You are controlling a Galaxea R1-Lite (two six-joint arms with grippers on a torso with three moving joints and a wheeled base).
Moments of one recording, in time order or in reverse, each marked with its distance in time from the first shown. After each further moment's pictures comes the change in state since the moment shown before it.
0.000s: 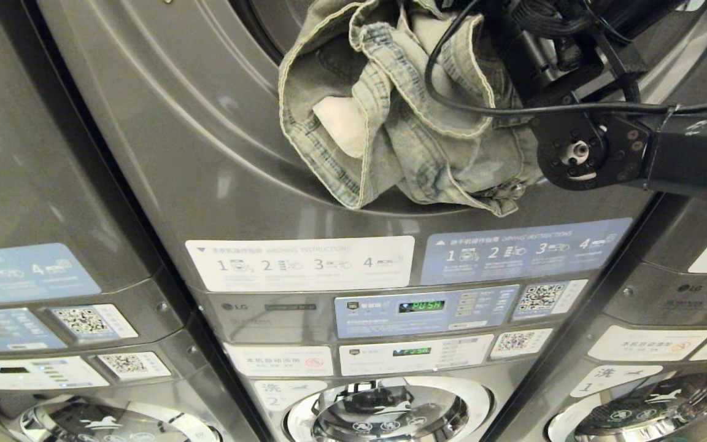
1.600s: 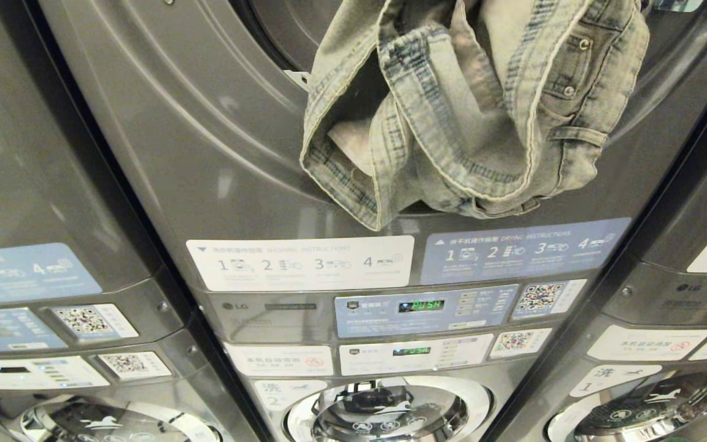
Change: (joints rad) left arm 0.000 0.000 0.000 0.001 0.000 0.000; right arm 0.212 -0.468 0.096 0.722 -0.225 -0.091
